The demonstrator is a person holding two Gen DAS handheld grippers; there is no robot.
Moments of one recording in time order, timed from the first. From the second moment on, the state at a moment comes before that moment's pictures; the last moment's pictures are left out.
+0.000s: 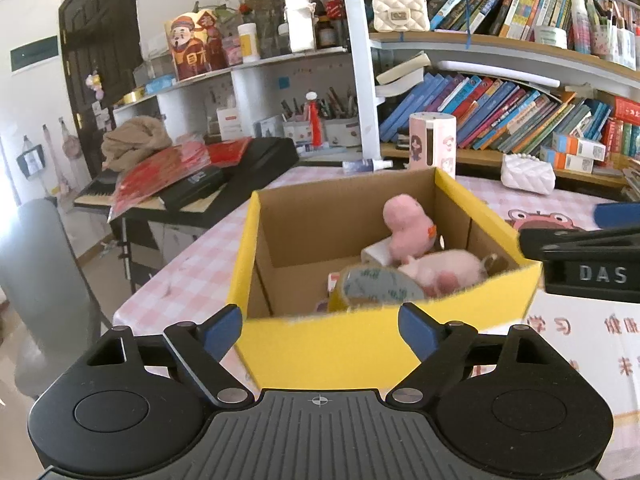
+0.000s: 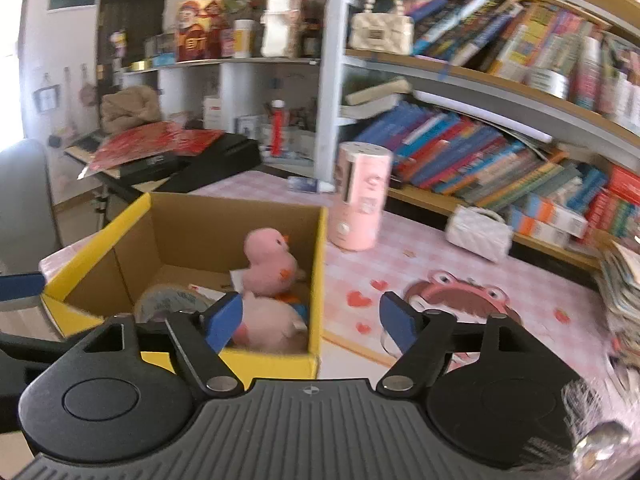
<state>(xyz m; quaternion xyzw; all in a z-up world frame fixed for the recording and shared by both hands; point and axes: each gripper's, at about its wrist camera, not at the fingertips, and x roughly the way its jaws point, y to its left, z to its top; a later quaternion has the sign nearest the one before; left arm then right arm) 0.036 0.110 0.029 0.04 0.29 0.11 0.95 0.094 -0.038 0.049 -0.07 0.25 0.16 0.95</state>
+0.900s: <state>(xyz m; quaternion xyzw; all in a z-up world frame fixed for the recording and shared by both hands) -0.037 0.071 0.005 0.04 0.33 0.01 0.94 -0.039 -0.105 0.000 -0.04 0.31 -0.05 0.95</state>
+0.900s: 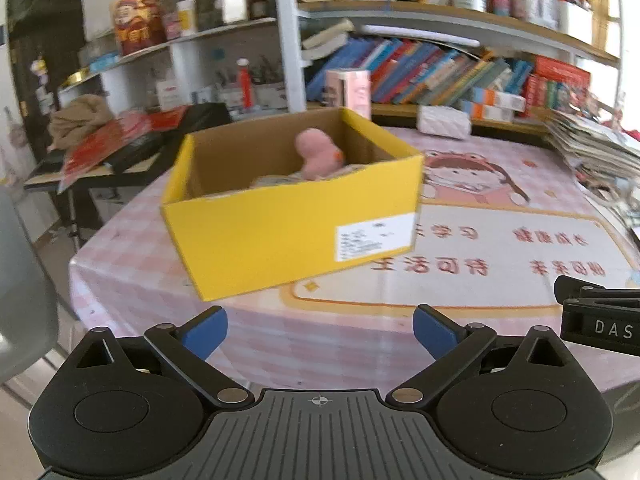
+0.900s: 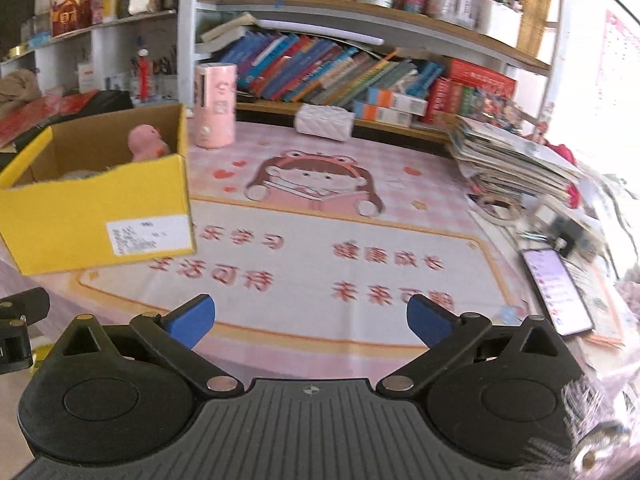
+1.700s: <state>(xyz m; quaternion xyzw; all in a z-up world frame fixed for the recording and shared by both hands) -0.040 0.011 0.004 0.07 0.33 -0.03 0.94 -0.059 -0.160 -0.004 -0.02 0.34 -0.14 0.93</state>
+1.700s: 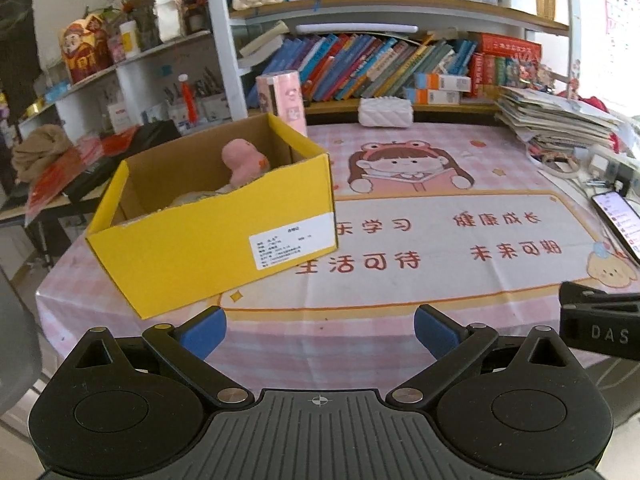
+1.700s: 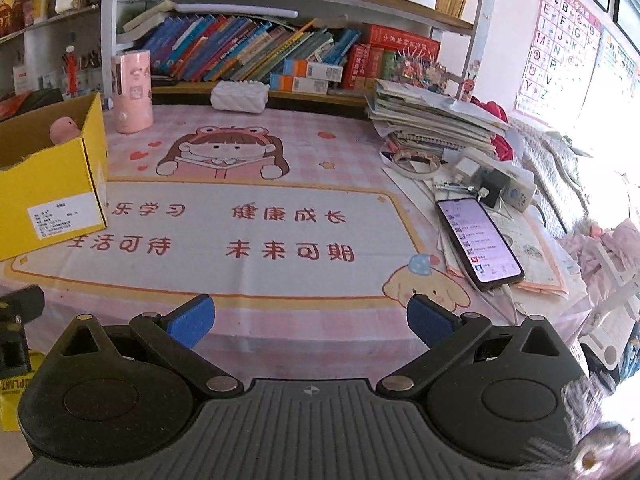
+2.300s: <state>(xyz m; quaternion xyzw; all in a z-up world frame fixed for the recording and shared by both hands) -0.050 -0.010 0.002 0.11 0.33 -0.02 0.94 -0.068 -0.161 -0.005 -0.01 0.34 -0.14 0.93</state>
